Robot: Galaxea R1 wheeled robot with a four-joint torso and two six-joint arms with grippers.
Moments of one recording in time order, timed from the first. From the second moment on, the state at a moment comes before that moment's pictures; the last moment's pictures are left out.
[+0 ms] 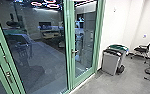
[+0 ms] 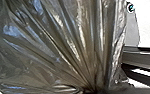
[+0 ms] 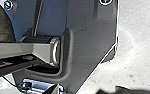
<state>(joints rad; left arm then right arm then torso) 1.50 3.01 -2.74 -0.55 0.17 0.60 -1.58 2.94 -2.67 -0.21 -0.09 0.16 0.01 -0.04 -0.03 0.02</state>
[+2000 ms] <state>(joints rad) 1.50 3.01 -2.74 -0.55 0.17 0.60 -1.58 2.95 -2.68 -0.21 -0.09 0.16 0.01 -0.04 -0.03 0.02</state>
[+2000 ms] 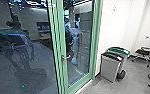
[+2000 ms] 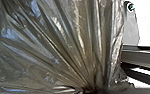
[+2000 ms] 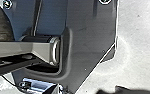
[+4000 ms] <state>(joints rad) 1.50 3.01 -2.74 -0.55 0.17 0.60 -1.59 2.96 -2.69 -0.21 -0.09 0.16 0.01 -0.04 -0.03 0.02</state>
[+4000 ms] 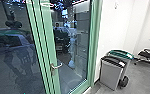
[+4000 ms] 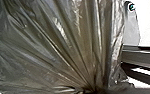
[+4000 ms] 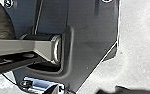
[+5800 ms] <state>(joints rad) 1.51 3.02 -2.74 -0.55 0.08 0.60 -1.60 2.97 -2.69 -0.21 -0.06 0.16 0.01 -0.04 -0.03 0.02</state>
